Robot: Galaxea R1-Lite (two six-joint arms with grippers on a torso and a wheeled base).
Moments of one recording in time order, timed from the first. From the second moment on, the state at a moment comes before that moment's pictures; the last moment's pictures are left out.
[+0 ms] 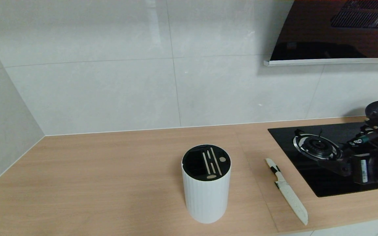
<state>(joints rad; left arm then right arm) 0.00 0.00 0.00 0.00 0.03 -0.01 0.13 1.35 -0.64 -0.17 0.06 -0.02</state>
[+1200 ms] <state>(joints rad) 0.00 0.00 0.00 0.00 0.03 -0.01 0.16 2.13 -0.77 -0.56 -0.01 -0.03</state>
